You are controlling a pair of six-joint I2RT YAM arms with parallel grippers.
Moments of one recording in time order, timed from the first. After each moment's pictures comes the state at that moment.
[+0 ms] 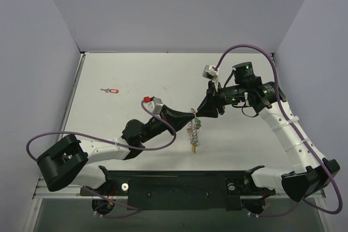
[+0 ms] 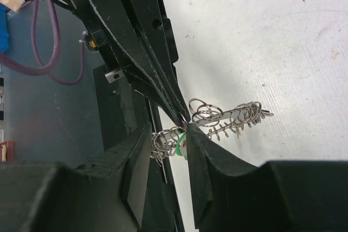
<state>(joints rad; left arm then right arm) -0.95 1.35 0.48 1.25 0.19 -0.52 0.42 1.24 1.36 -0.91 -0.92 -0.30</state>
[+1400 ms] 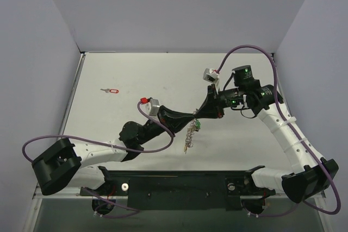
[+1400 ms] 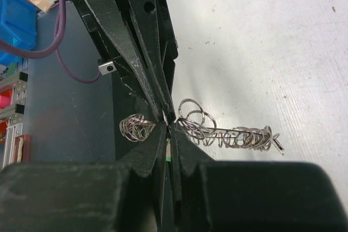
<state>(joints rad) -0.97 1.29 0.48 1.24 0.17 -0.52 0.39 1.23 1.27 -0.84 -1.04 -0.29</state>
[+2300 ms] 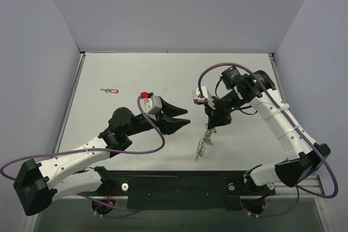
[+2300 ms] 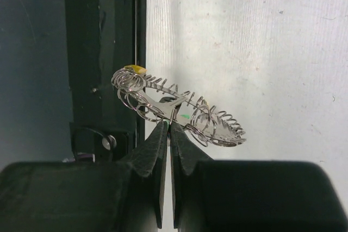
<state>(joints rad) -0.89 1.02 0.66 0.61 0.41 -0.27 0.50 1.39 1.54 -1.46 -0.70 -0.93</state>
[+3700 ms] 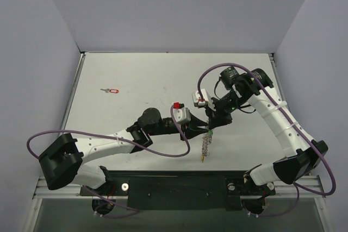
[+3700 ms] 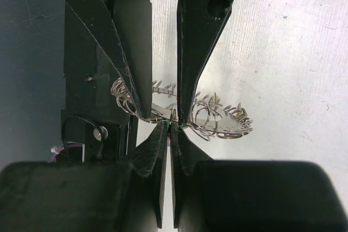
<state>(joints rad) -1.01 1.36 0.73 0.75 0.48 -0.09 0.50 1.42 1.56 -1.53 -0.68 -1.08</state>
